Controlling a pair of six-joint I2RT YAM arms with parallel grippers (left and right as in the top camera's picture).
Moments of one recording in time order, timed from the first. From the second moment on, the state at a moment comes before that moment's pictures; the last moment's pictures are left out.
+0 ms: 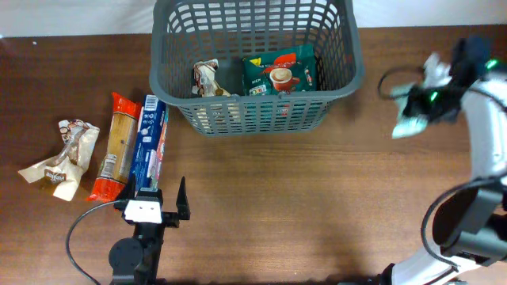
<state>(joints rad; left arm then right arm) -0.02 0.01 0.03 -0.11 0.05 0.04 -0.28 1.85 1.77 -1.22 -0.21 -0.09</state>
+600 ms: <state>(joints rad) -0.02 0.01 0.03 -0.11 0.05 0.04 0.12 1.83 2.59 -1.12 -0.45 0.03</state>
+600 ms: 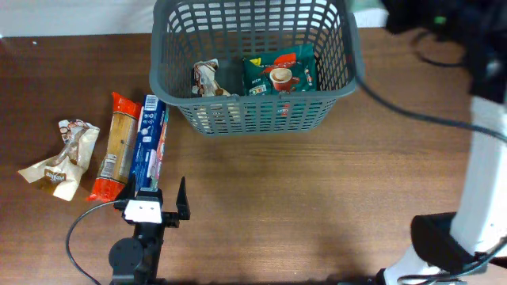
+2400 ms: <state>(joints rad) -0.02 0.01 0.03 -0.11 0.05 0.04 -0.01 1.84 2.67 -1.15 -0.15 0.23</state>
